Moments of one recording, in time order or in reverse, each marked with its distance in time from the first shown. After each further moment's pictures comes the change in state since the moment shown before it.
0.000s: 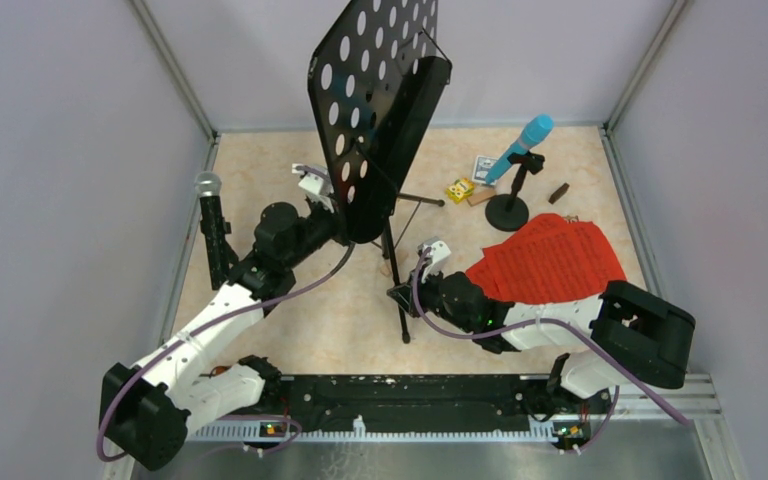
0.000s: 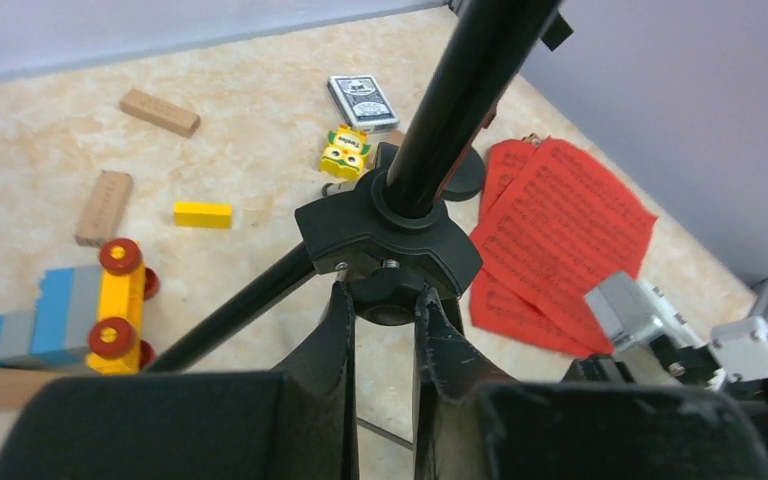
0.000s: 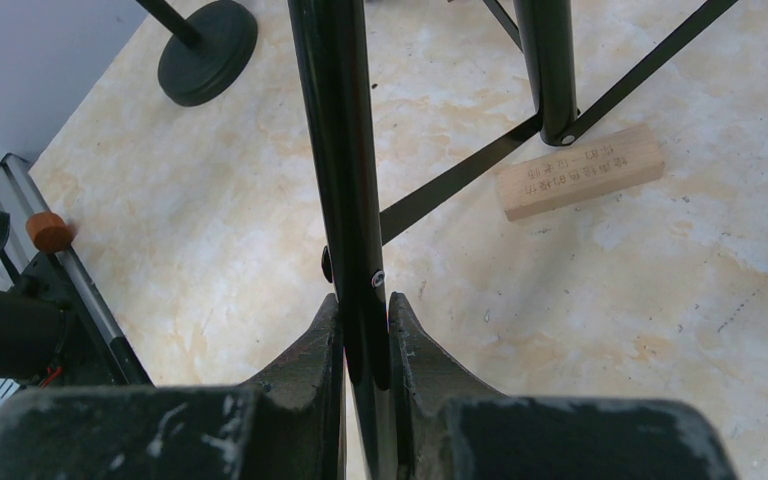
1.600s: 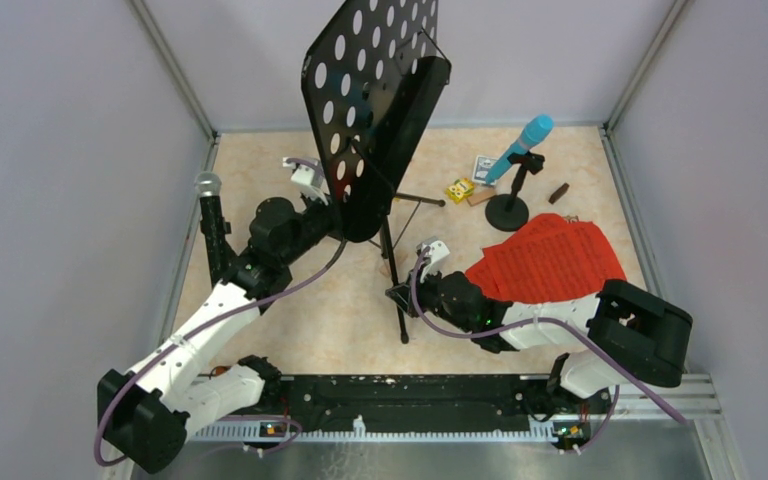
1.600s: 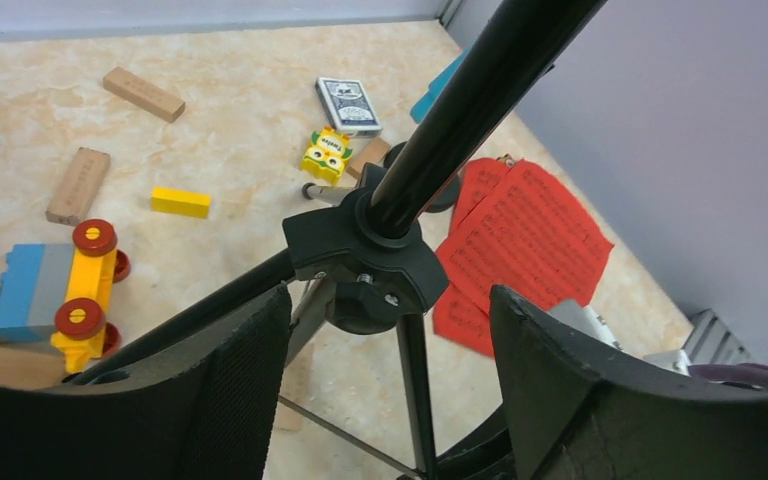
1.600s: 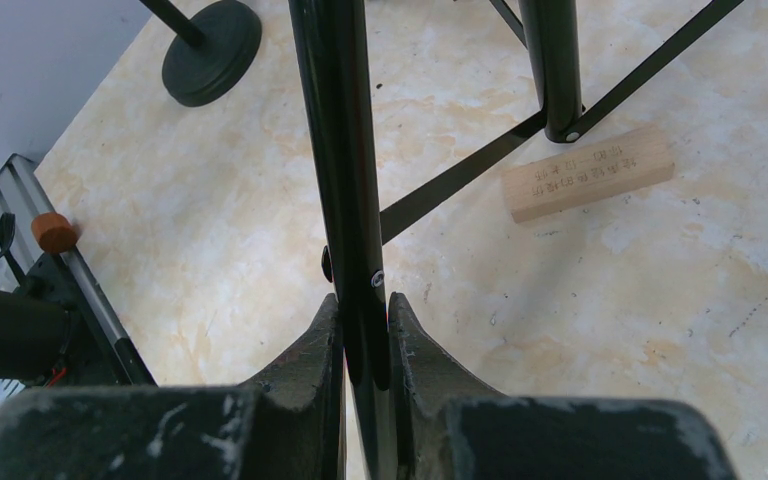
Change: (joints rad) left arm 0.008 -0.023 0.052 -0.070 -0.035 -0.187; right arm 0.000 0.015 0.006 0.009 -0.006 0.007
